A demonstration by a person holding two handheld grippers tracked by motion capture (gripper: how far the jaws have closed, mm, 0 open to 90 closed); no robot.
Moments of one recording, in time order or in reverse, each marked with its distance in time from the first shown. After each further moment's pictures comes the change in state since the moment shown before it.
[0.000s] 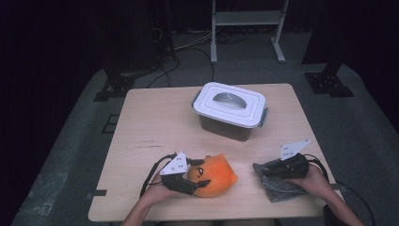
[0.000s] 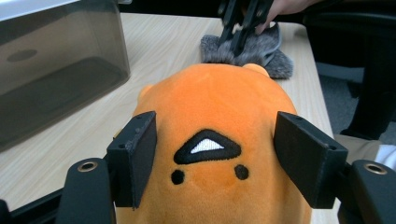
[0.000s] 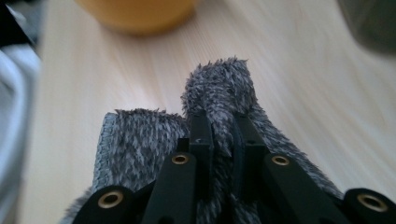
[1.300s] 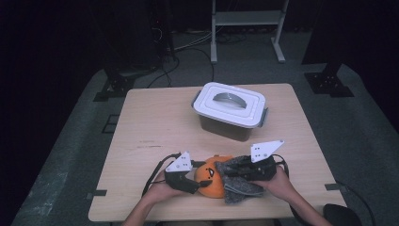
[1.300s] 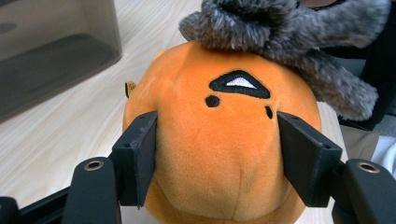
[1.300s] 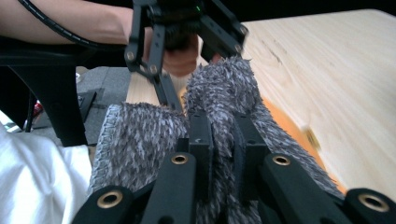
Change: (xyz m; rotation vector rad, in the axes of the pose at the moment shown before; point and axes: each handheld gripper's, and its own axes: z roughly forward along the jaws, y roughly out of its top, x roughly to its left) left arm 0.008 -0.007 0.015 0.050 -0.043 -0.042; right arm 0.059 0.090 0.044 -0.288 0.134 -0.131
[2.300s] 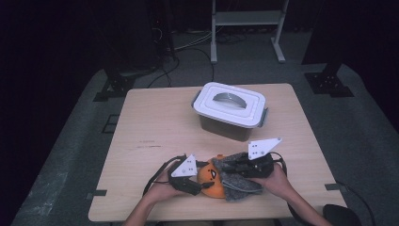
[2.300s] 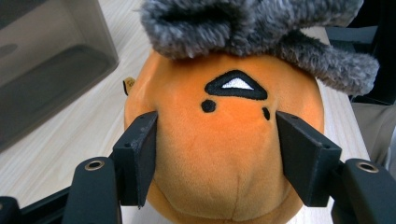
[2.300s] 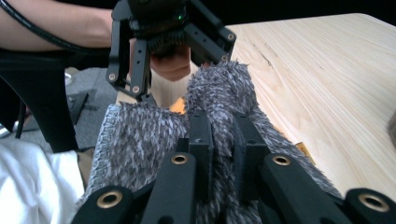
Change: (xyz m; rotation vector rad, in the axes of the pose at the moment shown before) left arm -0.006 0.002 0.002 0.040 0.024 0.120; right arm -0.005 0.007 0.005 0.000 -0.029 -0.005
